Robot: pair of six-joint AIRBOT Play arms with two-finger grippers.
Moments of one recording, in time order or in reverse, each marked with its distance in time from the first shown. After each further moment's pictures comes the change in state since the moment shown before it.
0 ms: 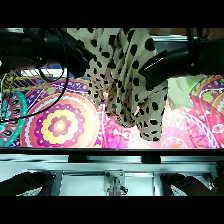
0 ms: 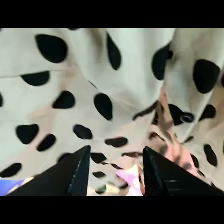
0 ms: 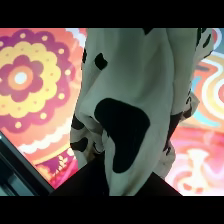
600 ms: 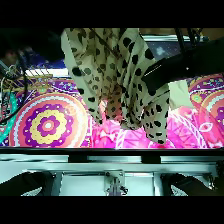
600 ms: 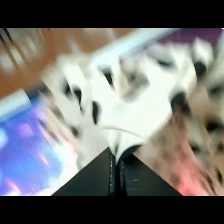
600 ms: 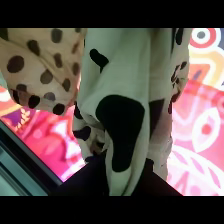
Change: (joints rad) left arm -0.007 0.101 0.004 0.069 -0.001 -0.125; right arm 0.000 -0.040 0.000 -0.031 -0.072 -0.031
